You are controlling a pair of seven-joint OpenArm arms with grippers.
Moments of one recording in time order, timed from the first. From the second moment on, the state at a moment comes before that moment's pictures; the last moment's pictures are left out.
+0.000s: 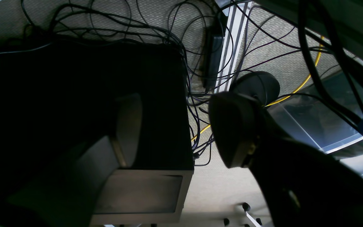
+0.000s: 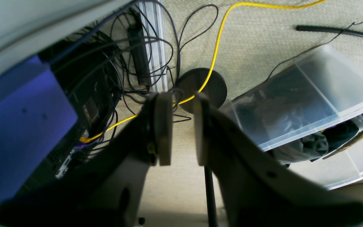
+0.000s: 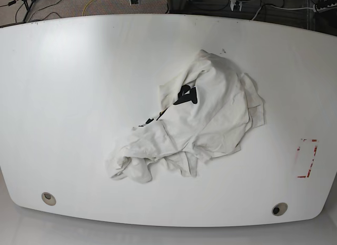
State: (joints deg) left arm 10.3 -4.6 -6.2 13.5 2.1 -8.0 3.4; right arm -13.2 -2.4 7.7 14.2 -5.9 3.0 -2.4
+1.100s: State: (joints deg) left arm 15.0 -4.6 -6.8 27.3 1.9 -8.0 3.7; right arm -14.3 -2.3 8.0 20.4 -5.9 3.1 -1.9
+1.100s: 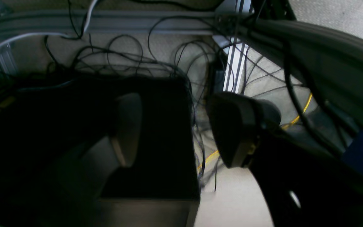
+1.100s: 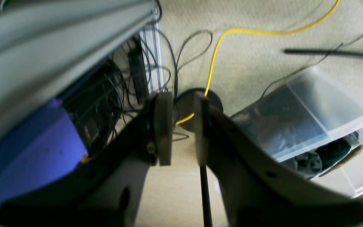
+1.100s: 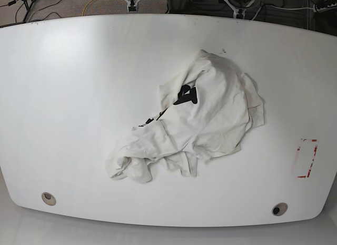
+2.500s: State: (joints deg) left arm 25.5 -4.4 -7.0 34.0 1.4 -8.4 -14.5; right arm -26.8 -1.0 8.6 31.6 -5.7 2.8 9.1
